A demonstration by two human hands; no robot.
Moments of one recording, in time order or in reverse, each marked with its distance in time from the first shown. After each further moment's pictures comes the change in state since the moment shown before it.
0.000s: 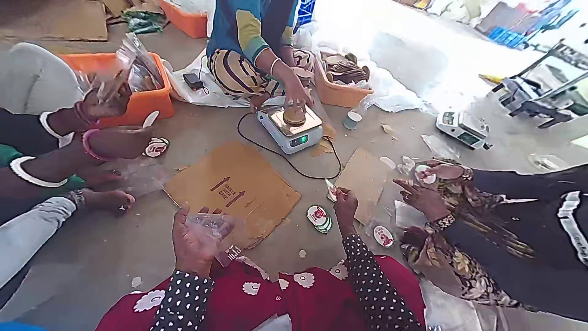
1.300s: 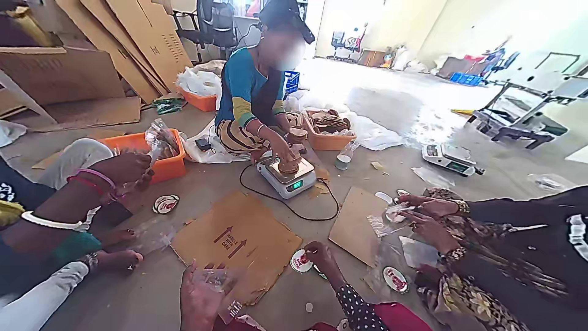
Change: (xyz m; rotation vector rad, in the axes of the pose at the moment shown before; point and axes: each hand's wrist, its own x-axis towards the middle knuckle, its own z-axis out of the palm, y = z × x) left_hand 0.012 -0.013 -0.005 0.001 0.024 0.015; right_hand -0.032 -0.011 0.026 -0.248 -0.645 -0.074
